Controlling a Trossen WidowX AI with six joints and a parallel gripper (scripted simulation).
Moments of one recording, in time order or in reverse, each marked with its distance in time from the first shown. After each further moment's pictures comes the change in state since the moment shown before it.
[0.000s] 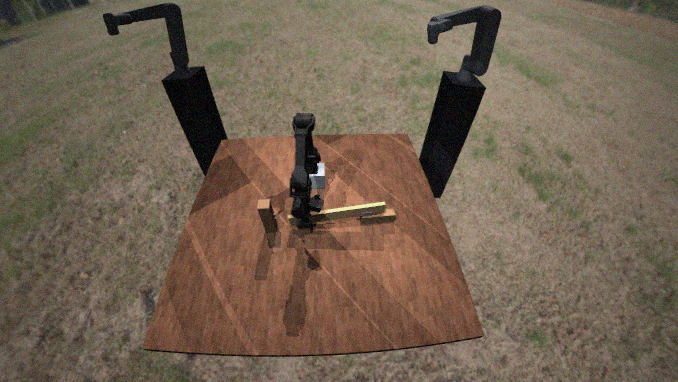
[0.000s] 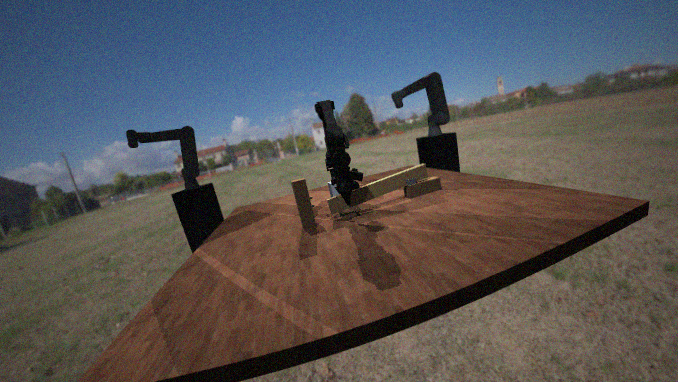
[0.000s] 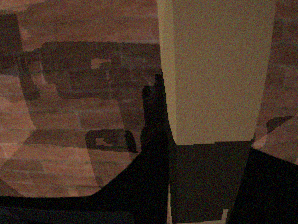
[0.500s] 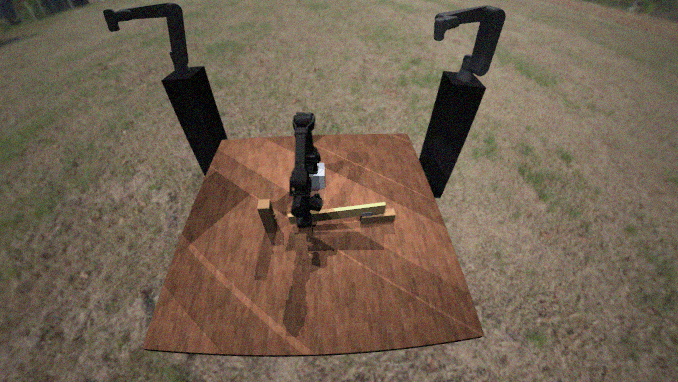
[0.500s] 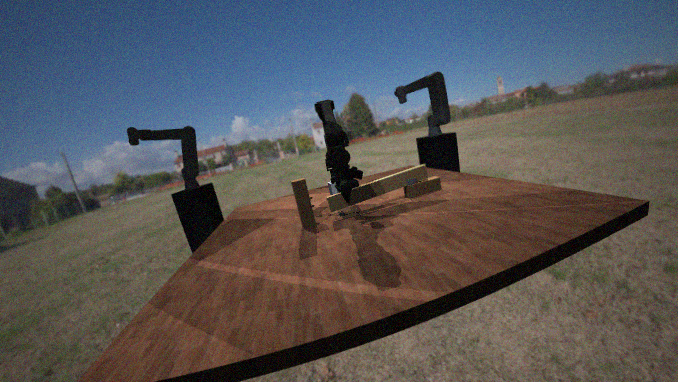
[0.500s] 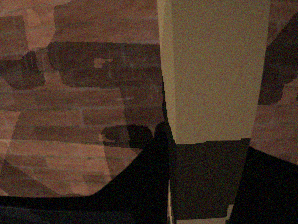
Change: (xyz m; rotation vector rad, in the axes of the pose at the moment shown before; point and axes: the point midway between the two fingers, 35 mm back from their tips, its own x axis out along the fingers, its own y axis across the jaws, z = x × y) arm -0.007 0.000 0.000 0.000 0.000 0.001
